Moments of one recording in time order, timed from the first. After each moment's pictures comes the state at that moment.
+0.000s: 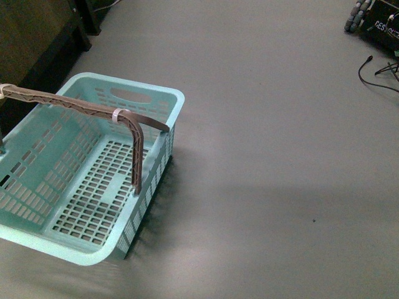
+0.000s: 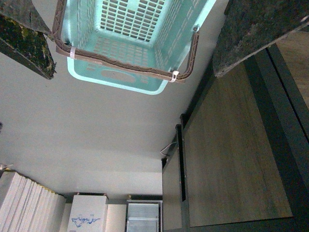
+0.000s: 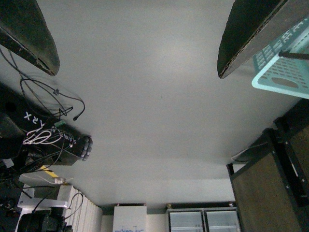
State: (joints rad) left arm 0.00 0.00 0.02 0.00 0.00 -0.01; right arm 0.00 0.00 0.02 0.00 0.00 0.00
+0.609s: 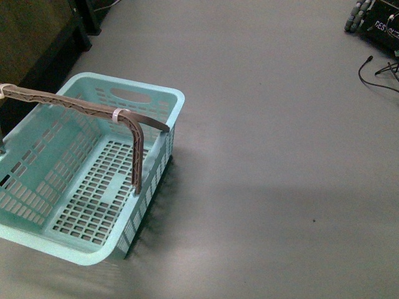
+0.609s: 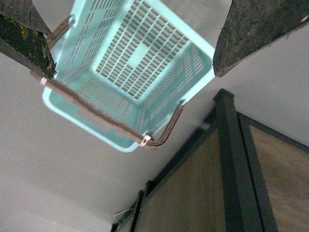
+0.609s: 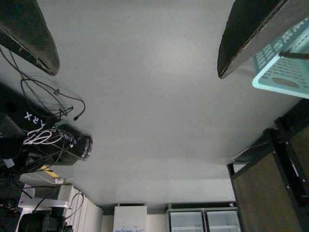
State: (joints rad) left arm -0.12 0.38 0.12 -0.07 -0.32 -0.35; right arm 0.00 0.00 0.02 0.00 0.00 0.00
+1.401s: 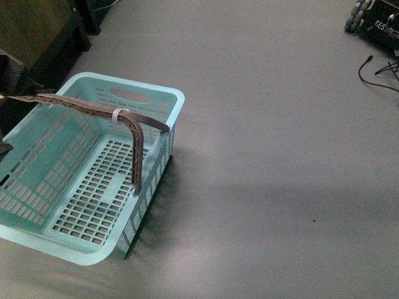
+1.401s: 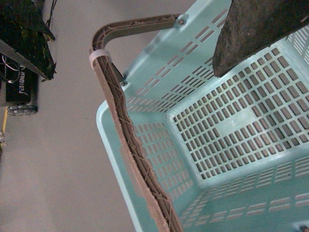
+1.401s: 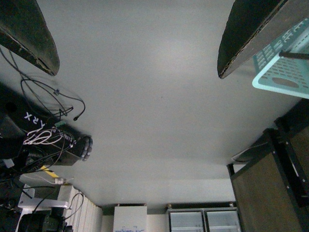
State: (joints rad) left arm -0.11 1.69 0.44 0.65 -0.02 -1.04; right arm 0.00 0.00 0.02 0.00 0.00 0.00
